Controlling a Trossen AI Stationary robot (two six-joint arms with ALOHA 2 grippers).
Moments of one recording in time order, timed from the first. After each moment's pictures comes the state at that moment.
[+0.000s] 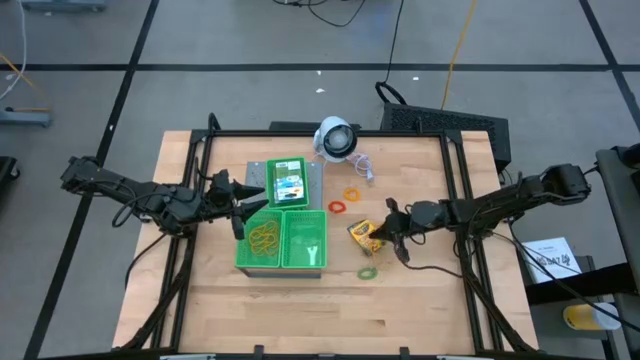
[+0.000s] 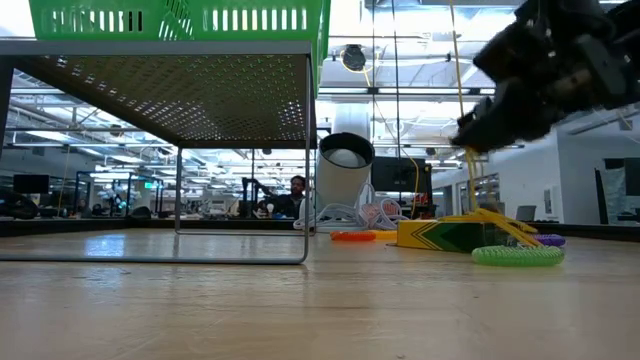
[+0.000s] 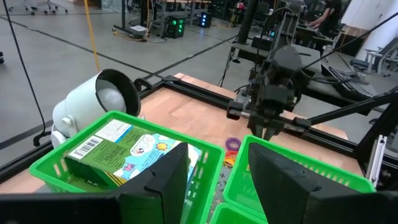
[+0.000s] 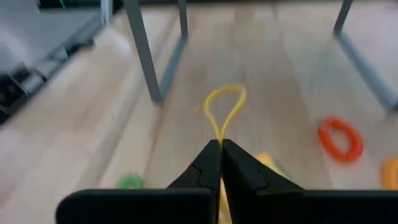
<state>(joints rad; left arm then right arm) -0.33 0.79 0.70 -0.11 -0.63 -0.36 0.12 1.11 0.28 0.42 -0.06 0.09</state>
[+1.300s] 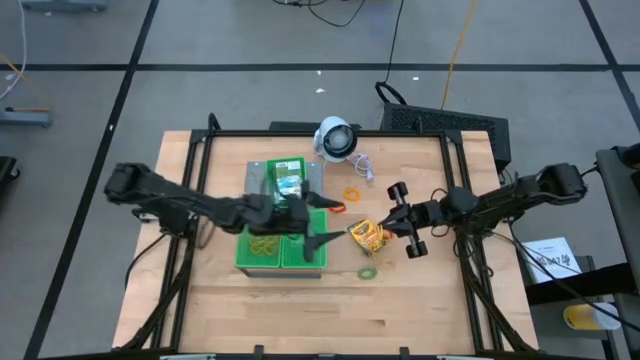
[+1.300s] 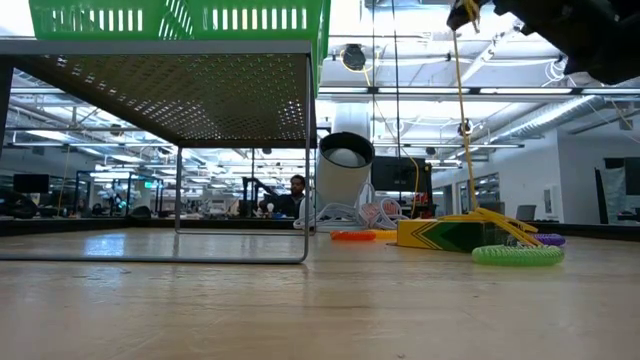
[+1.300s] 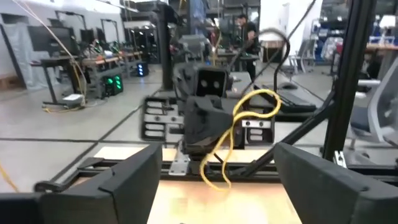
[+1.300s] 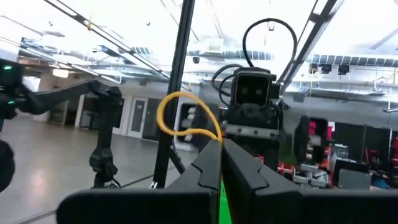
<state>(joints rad) -0.22 1.53 1.09 0.49 -0.27 0.04 0.12 1.16 0.30 1.34 -0.21 -0.07</state>
